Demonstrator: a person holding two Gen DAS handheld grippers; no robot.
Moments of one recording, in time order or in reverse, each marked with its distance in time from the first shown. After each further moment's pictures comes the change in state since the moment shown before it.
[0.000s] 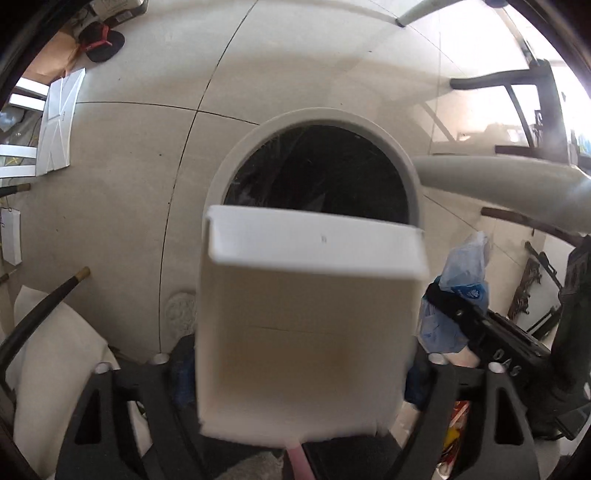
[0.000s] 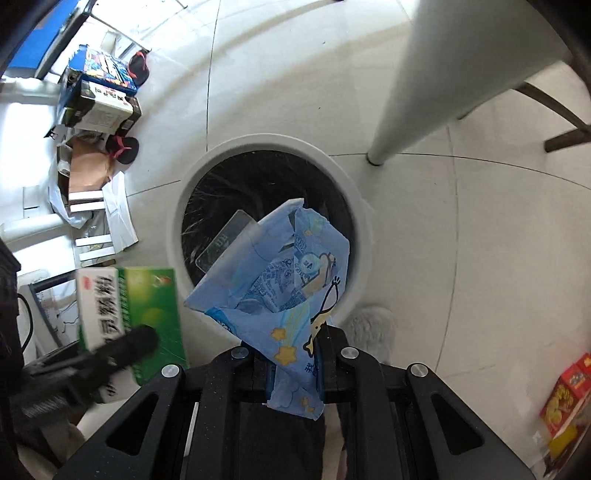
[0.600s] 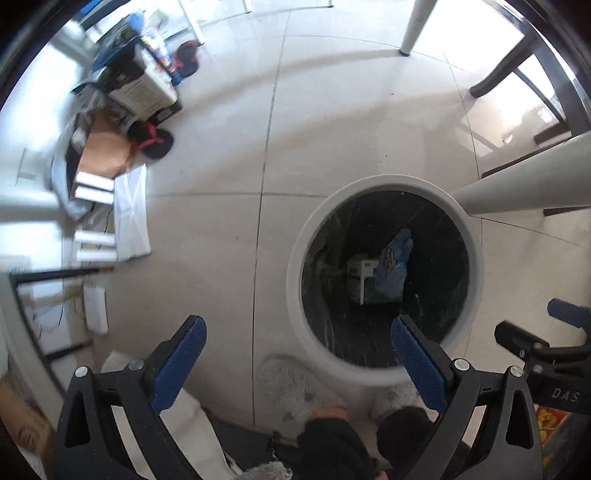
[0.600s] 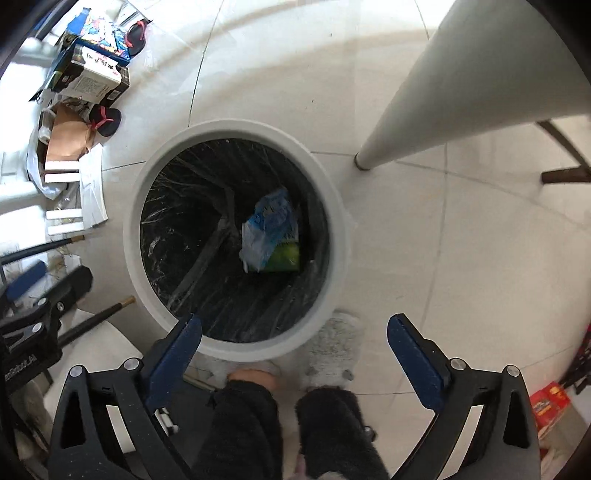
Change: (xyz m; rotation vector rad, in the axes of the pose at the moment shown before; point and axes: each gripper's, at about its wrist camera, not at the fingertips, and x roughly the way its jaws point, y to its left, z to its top) left arm -0.049 -0.020 -0.027 0.156 -0.257 0.357; right arm 0.000 -0.008 0.001 -0.116 0.010 -0.138
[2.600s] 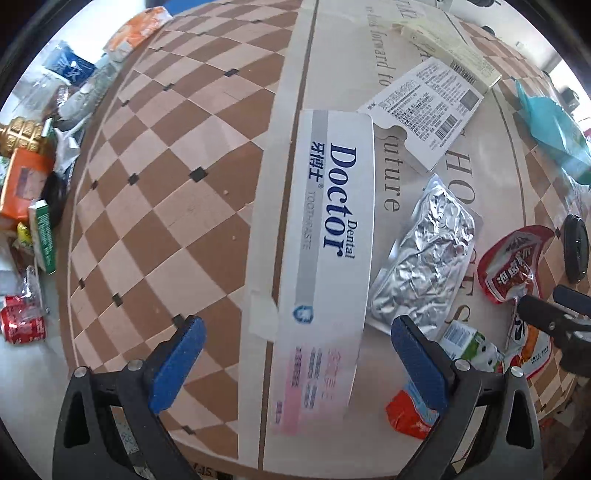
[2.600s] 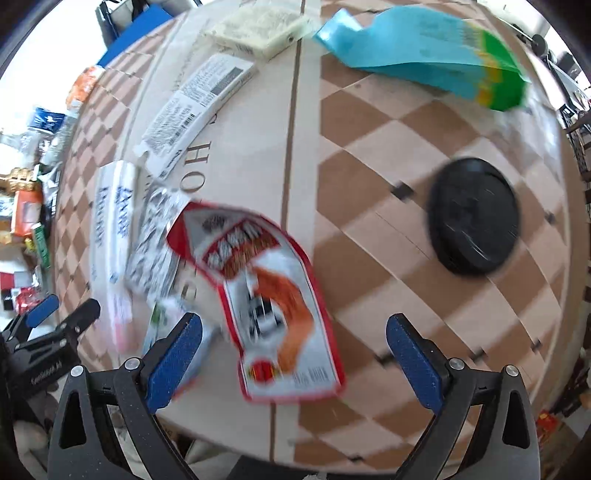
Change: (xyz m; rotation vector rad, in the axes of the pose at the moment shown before) left arm -0.324 0.169 0.259 -0.007 -0.069 0.045; right arm -0.462 0.161 0.219 0.001 -0.166 0.141
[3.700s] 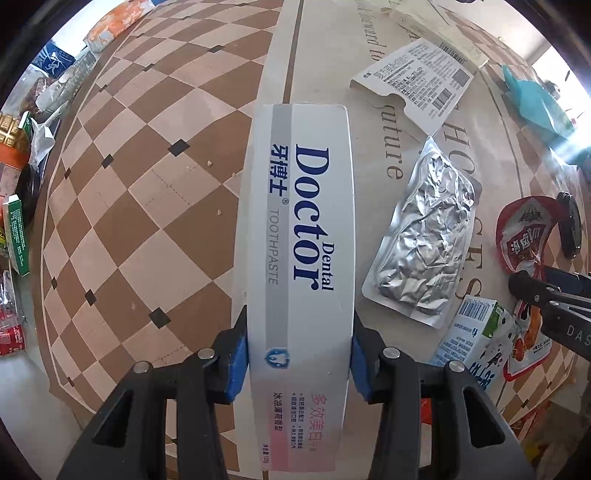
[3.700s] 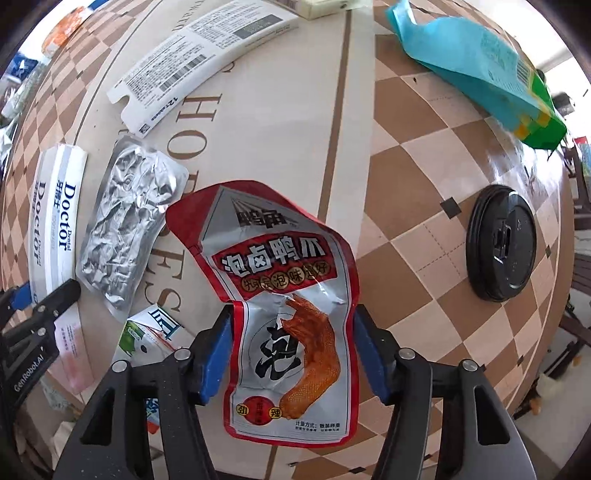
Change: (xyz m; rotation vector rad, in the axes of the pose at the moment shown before) left arm 0.010 0.019 -0.019 0.030 -0.009 -0.093; right arm 0.031 0.038 -0.017 -0.054 0.035 -0.209
